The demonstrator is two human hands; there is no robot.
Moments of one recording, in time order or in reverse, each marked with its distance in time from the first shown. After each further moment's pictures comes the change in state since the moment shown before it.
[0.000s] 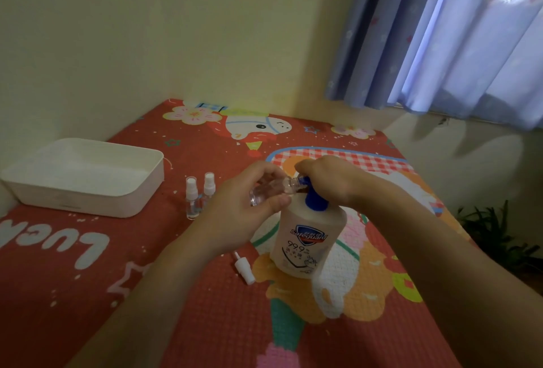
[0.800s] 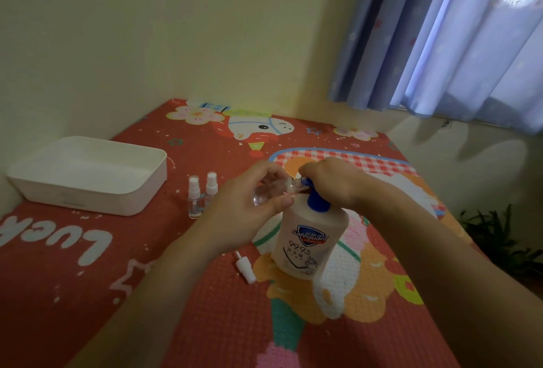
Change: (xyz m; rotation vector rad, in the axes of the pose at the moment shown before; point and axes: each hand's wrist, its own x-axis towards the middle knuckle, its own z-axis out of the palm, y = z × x) left_hand 0.000 0.002 0.001 0.032 0.005 0.013; right_hand 0.001 0.003 0.001 -0.144 0.008 -0.067
